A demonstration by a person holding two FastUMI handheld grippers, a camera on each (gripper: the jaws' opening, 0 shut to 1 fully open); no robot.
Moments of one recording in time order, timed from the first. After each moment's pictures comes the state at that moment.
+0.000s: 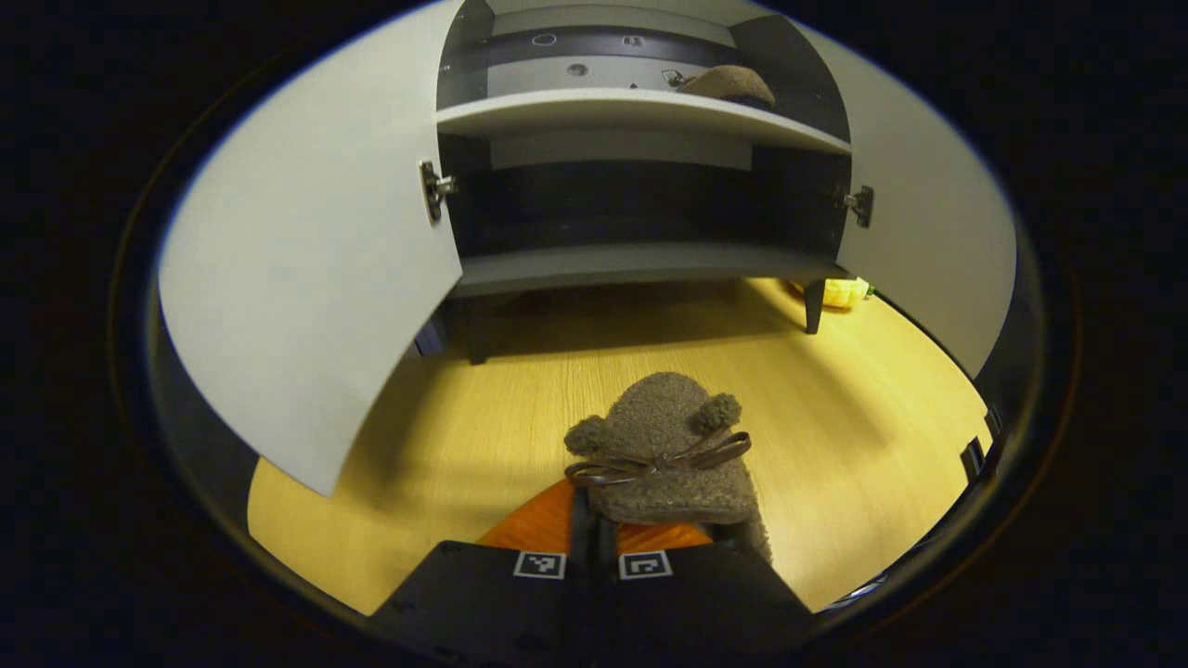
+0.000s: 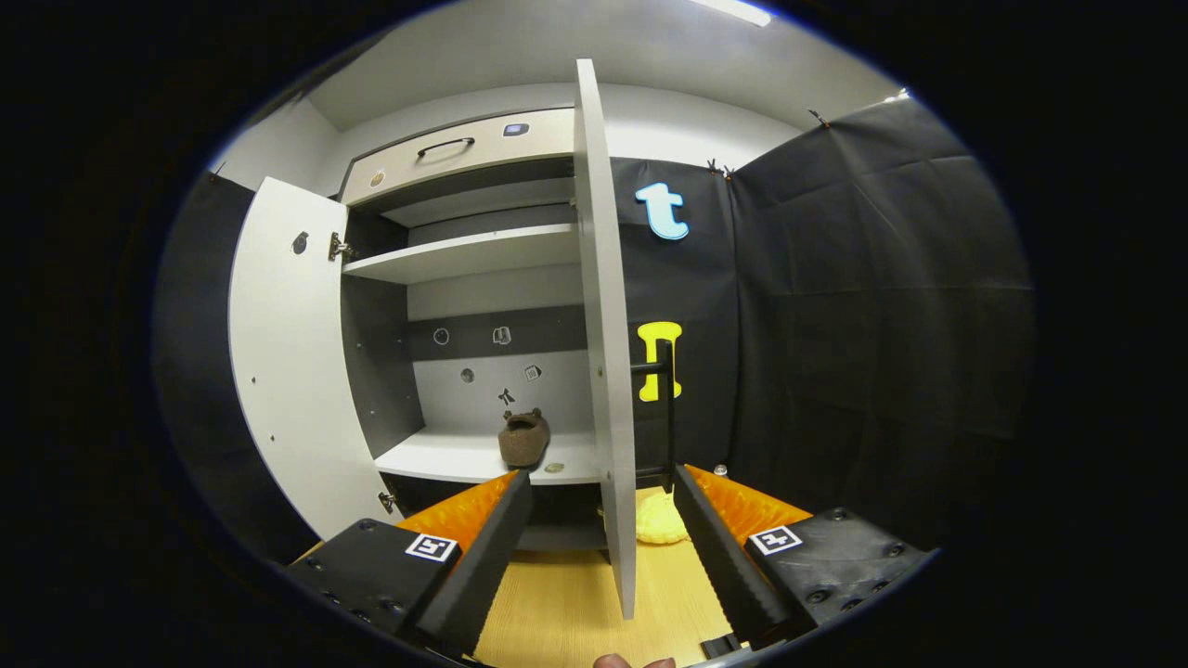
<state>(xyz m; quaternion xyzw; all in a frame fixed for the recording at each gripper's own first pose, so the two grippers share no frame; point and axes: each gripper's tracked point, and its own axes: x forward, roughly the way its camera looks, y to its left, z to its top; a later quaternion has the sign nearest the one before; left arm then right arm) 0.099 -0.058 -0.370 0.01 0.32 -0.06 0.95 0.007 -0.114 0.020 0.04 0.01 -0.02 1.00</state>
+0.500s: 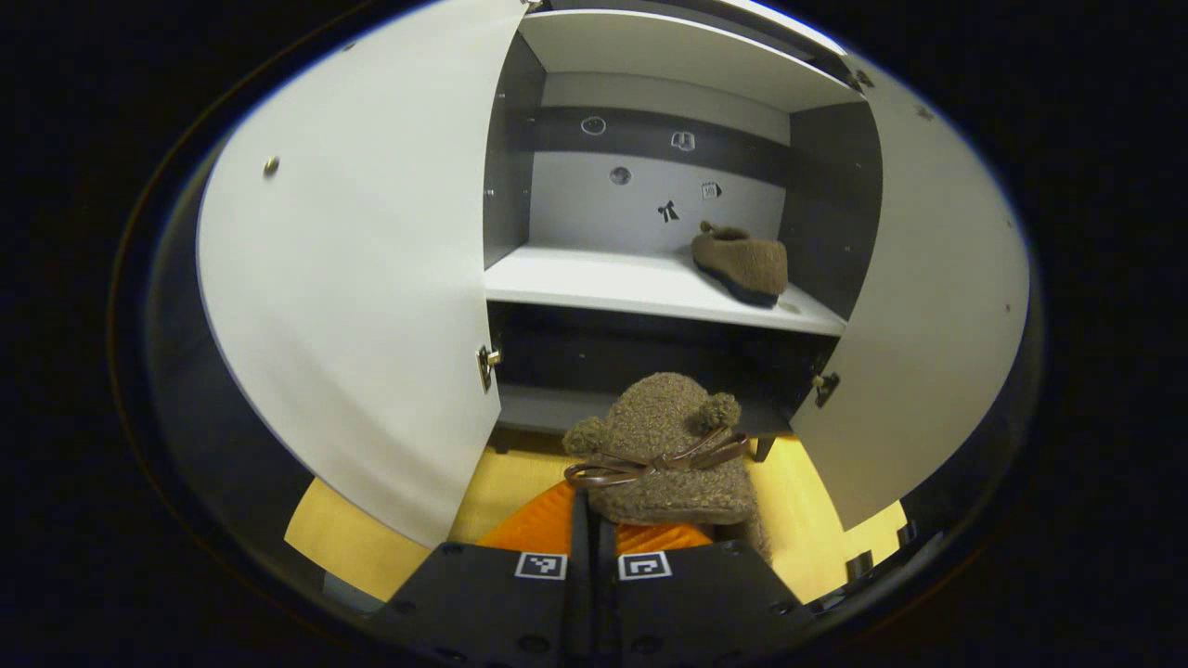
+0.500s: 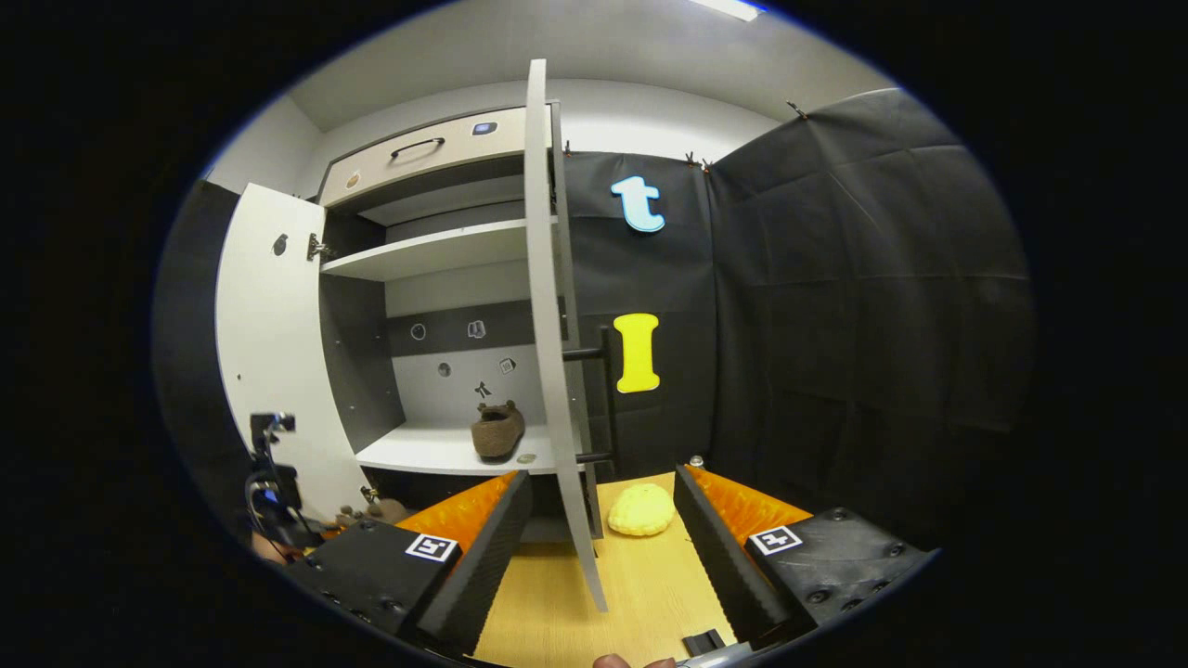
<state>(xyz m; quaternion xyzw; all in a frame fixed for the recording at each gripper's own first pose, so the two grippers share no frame) 0.121 -0.056 -0.156 -0.08 0.26 -0.02 0.96 -0.002 -0.160 0.008 0.05 0.02 -0.05 1.00</state>
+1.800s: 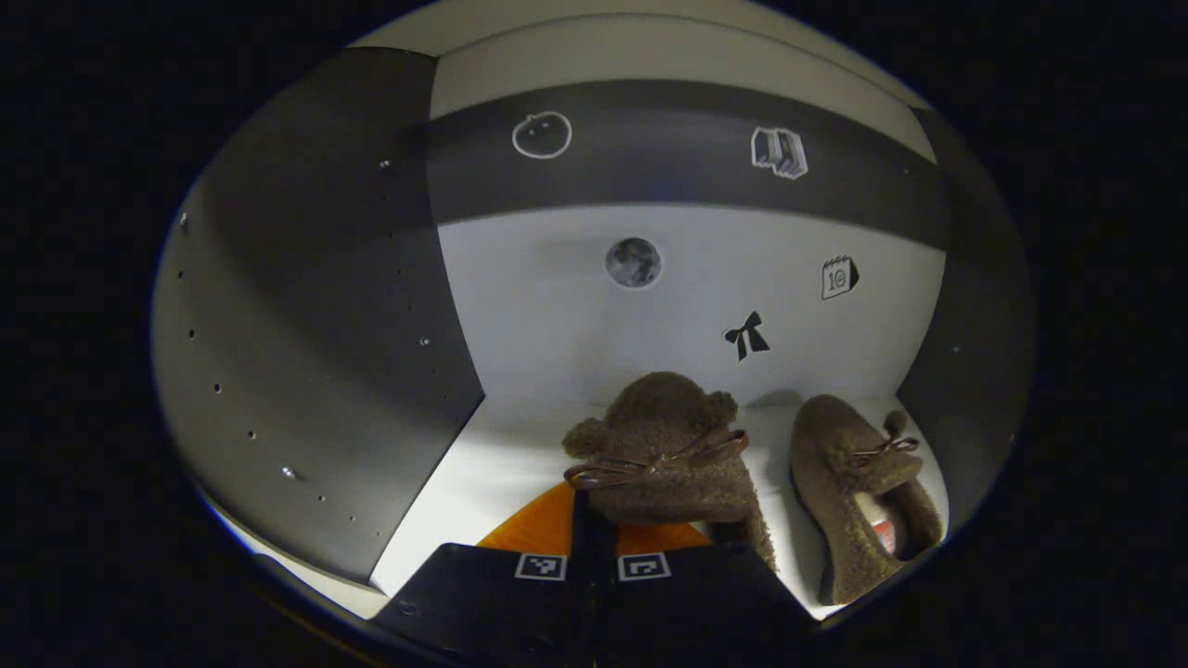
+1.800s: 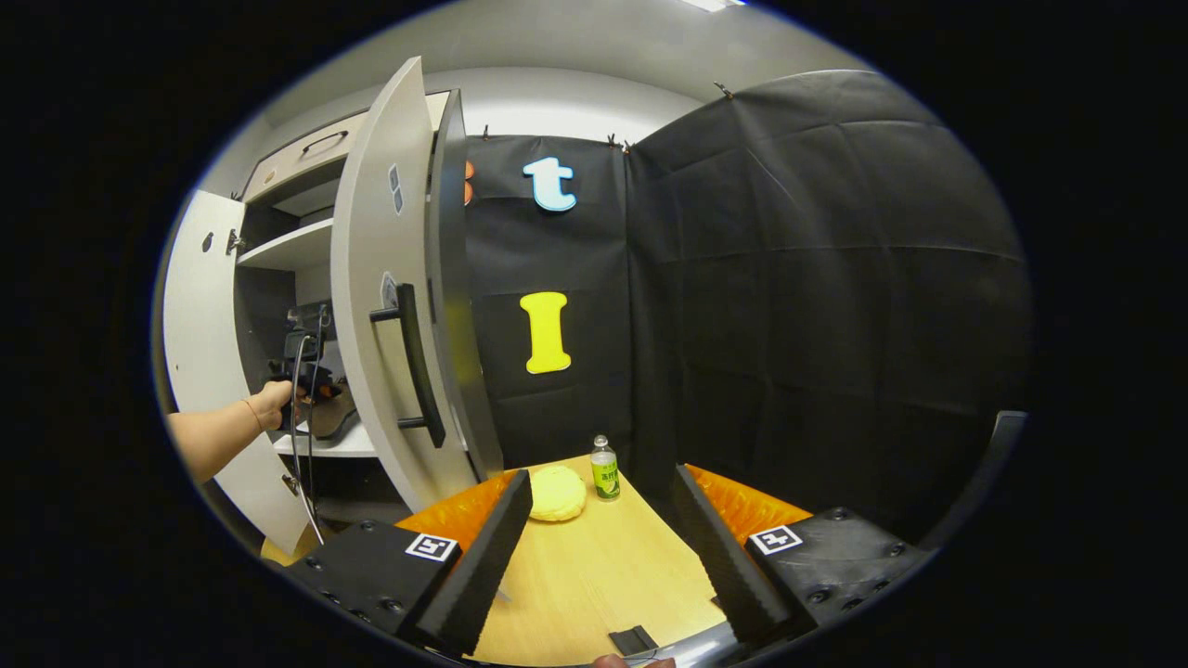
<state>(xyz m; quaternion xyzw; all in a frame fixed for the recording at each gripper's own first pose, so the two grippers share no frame) 0.477 -0.054 -0.106 -0.01 0.28 0.06 0.96 -0.002 -0.283 -0.033 0.06 0.05 -0.15 0.99</state>
